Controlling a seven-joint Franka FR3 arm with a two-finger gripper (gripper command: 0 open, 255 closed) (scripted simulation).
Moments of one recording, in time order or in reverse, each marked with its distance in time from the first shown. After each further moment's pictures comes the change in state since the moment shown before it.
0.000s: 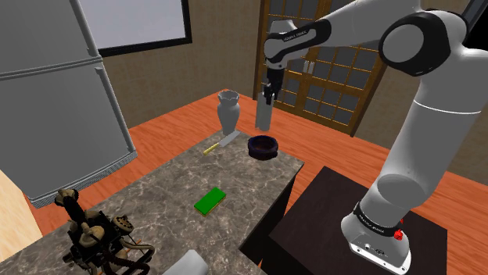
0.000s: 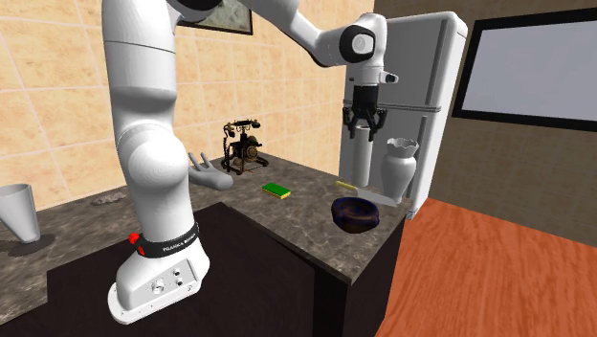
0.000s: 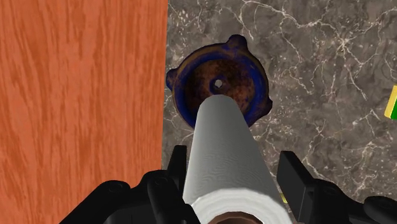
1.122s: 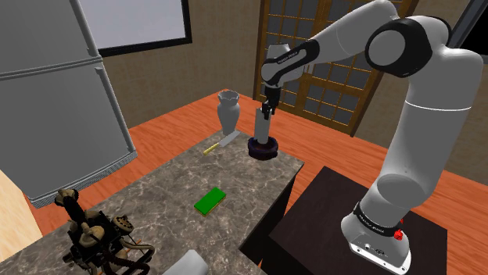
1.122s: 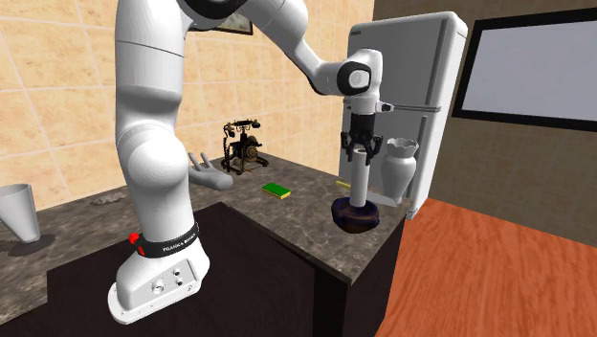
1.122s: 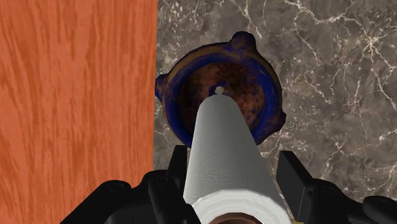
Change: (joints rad) arm -0.003 0.082 0.004 -0.115 0.016 0.195 -0.007
